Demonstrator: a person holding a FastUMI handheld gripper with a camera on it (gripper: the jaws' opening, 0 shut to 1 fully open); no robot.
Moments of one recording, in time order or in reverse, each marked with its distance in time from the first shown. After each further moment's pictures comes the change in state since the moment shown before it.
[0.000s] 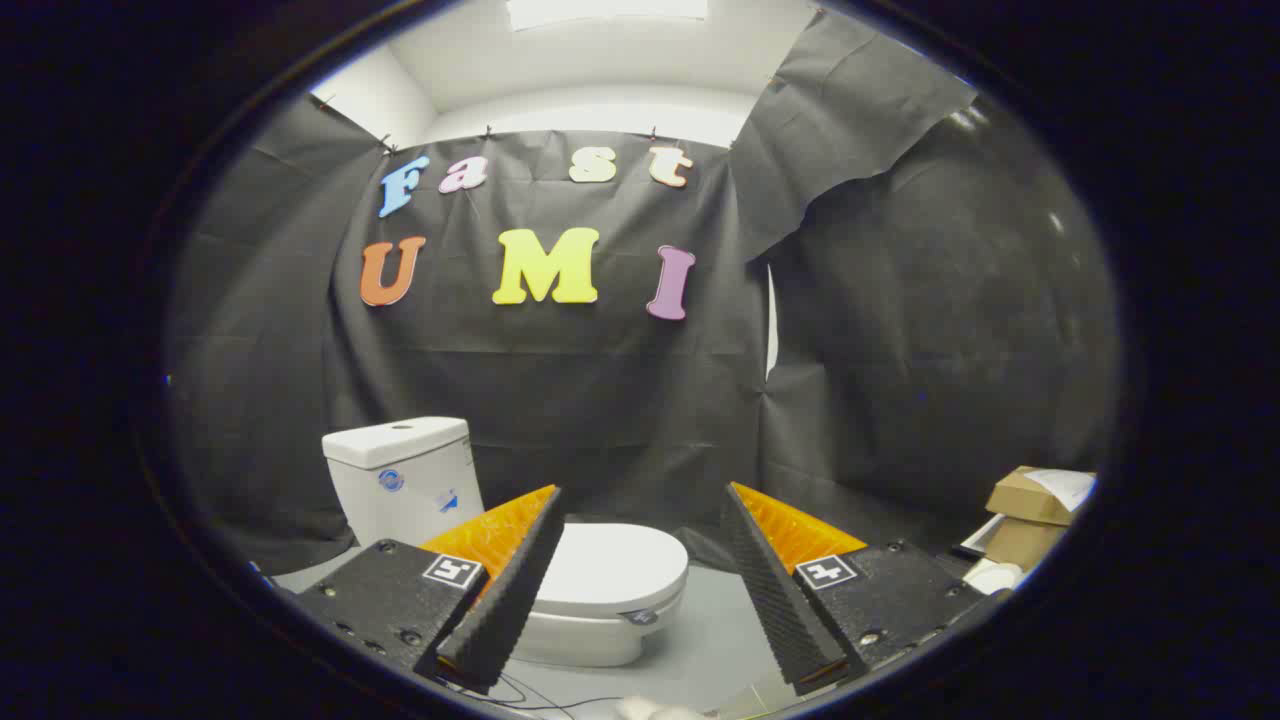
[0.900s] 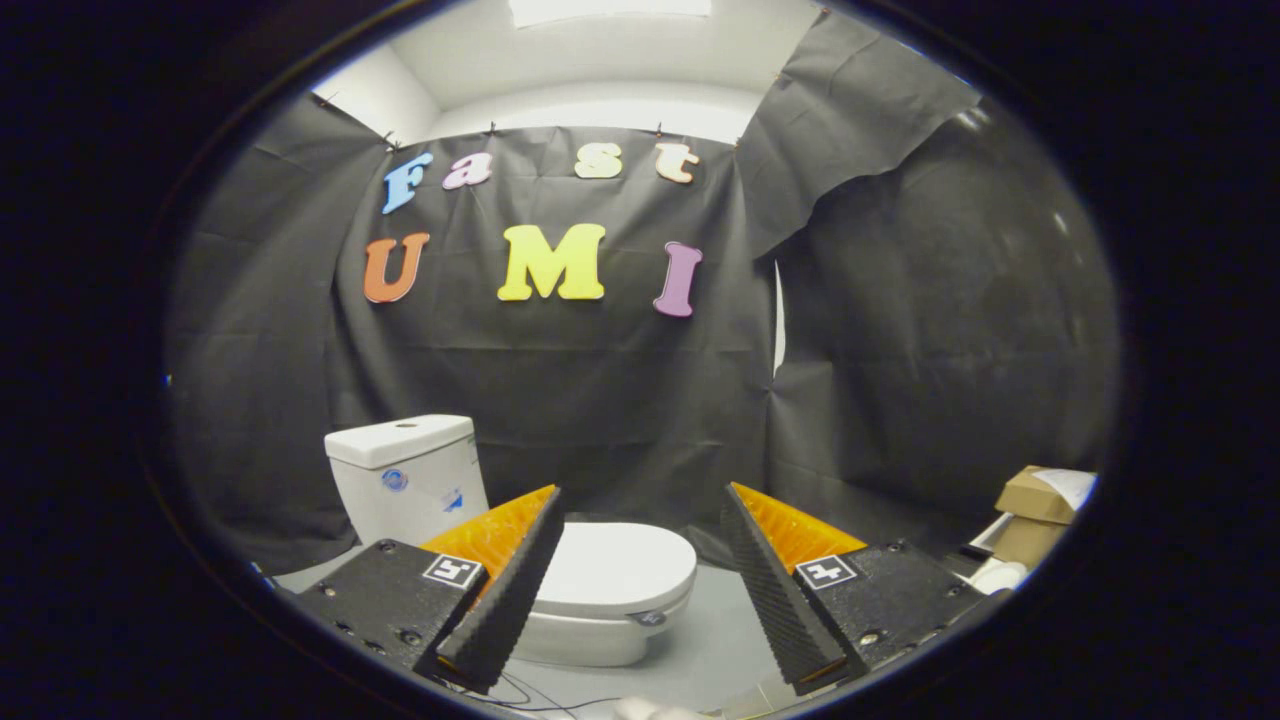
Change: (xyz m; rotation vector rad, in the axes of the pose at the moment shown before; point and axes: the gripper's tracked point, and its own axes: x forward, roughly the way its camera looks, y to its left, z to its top) arm 0.010 0.014 -0.003 -0.002 0.020 0.013
